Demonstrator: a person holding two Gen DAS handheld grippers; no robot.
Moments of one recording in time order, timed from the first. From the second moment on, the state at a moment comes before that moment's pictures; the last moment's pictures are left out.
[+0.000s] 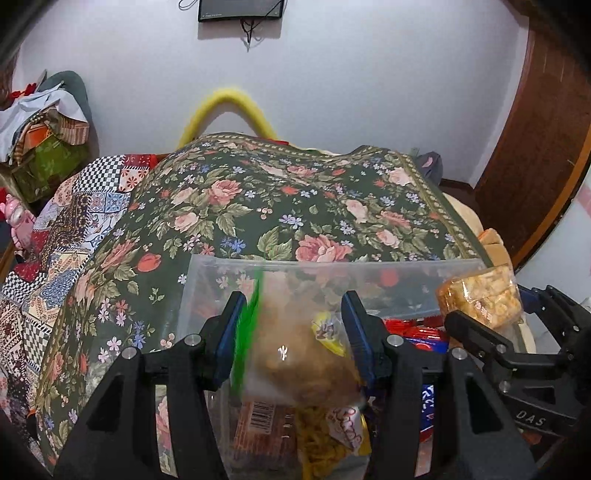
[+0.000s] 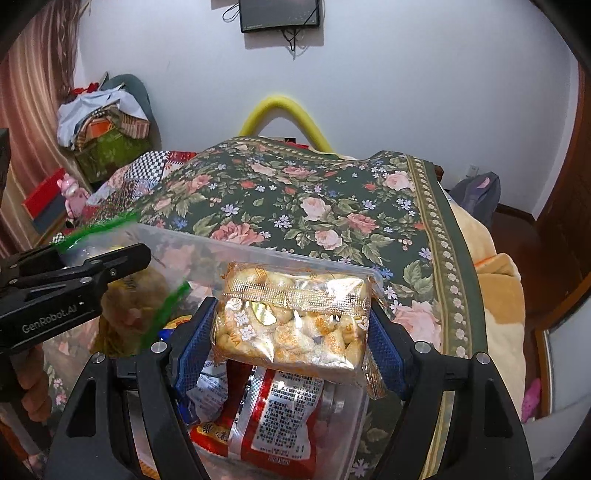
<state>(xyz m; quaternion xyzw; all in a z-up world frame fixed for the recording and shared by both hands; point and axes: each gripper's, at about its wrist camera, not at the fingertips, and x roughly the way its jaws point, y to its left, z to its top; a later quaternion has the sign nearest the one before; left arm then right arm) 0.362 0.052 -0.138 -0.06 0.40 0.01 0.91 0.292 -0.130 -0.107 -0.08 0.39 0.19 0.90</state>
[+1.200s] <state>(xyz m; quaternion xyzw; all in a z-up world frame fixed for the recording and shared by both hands) 0.178 0.040 -0.086 -0.01 0.36 -0.04 0.93 0.160 -0.164 -0.058 -0.07 0.34 0.22 0.91</state>
